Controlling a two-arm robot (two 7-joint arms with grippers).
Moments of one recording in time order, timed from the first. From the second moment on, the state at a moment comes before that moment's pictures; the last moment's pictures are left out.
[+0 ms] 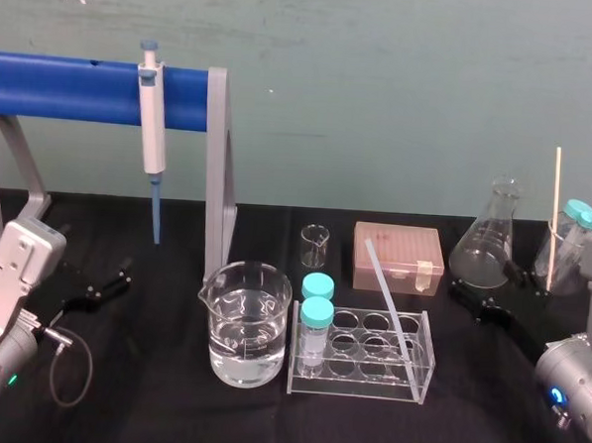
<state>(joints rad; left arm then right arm) -0.20 0.60 0.45 -1.41 -0.25 -0.12 0.03 0.16 0.37 -0.19 -1.38 0.41 0.02 0.19</state>
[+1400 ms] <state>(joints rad) -0.20 0.60 0.45 -1.41 -0.25 -0.12 0.03 0.16 0.37 -0.19 -1.38 0.41 0.02 0.20</state>
